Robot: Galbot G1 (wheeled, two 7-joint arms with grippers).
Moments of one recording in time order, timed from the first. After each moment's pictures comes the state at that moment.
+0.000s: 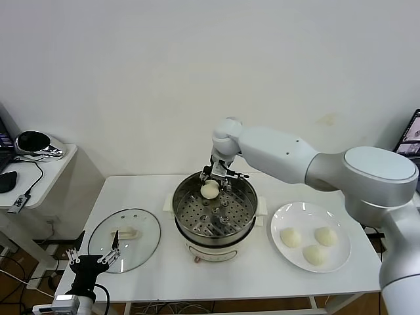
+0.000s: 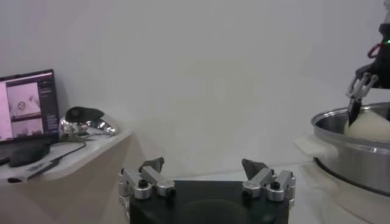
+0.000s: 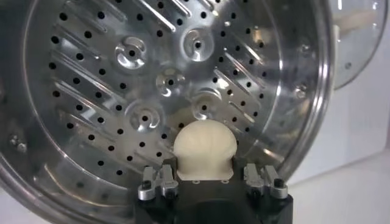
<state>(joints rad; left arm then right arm) 1.71 -1.23 -0.67 -2.12 -0.20 0.00 -0.17 0.44 1.37 -1.24 0.93 -0.30 0.57 -0.96</state>
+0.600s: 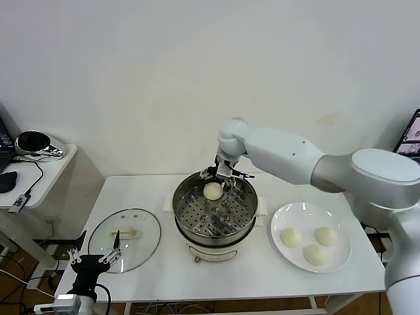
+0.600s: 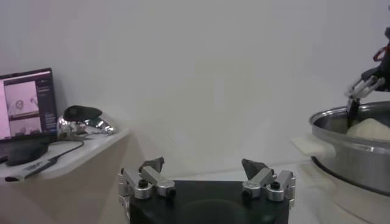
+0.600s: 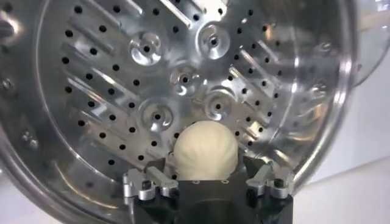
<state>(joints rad) 1.71 -1.23 -0.66 -2.13 -0.20 0.01 -0.17 0.49 1.30 -1.24 1.02 -0.18 0.49 -0.99</state>
